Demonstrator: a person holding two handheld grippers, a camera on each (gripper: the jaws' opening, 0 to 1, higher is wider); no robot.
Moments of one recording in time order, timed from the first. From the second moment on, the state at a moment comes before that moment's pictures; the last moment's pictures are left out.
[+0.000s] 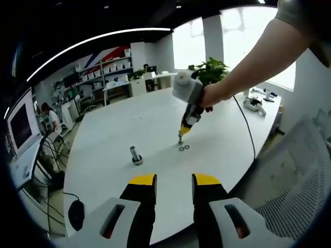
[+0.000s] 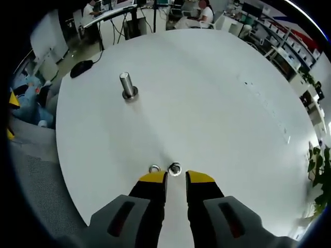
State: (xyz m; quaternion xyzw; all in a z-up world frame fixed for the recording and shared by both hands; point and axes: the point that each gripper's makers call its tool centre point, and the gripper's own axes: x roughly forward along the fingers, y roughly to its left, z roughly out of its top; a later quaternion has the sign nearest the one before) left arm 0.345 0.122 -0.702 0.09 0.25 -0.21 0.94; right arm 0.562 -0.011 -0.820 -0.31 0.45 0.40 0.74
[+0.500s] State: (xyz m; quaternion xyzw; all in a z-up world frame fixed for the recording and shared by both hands) left arm 0.345 0.122 -0.702 0.09 0.25 -0.21 0.94; right arm 0.557 -0.019 -0.819 -0.30 0.44 0.40 0.75
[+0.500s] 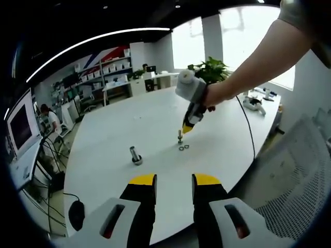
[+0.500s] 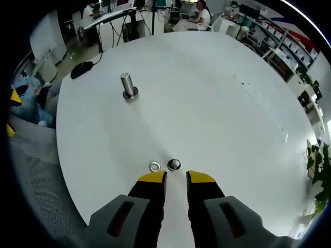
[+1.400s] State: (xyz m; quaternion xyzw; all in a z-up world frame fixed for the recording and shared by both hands) left arm 0.345 0.124 -0.705 0.09 0.26 -0.21 0.94; right arm 0.540 -0.021 -0.839 -0.29 0.45 0.40 0.74
